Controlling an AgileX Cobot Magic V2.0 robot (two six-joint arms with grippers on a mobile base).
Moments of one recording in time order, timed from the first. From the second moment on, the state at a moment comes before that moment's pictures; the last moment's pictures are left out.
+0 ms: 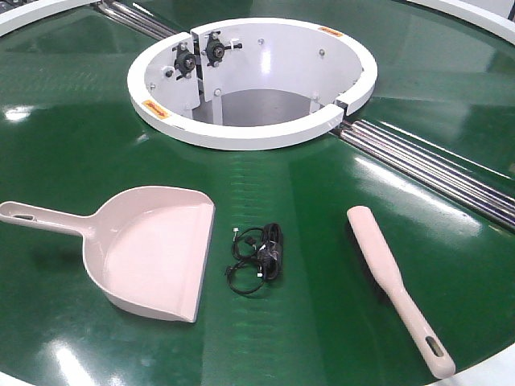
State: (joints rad) left arm 0.01 -0.01 0.03 -0.05 0.14 0.10; right arm 0.02 -0.01 0.03 -0.02 0.05 0.03
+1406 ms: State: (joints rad) left arm 0.01 -0.01 -0.06 -0.02 -0.07 0.10; right arm 0.02 -0.01 0.03 -0.02 0.05 0.03
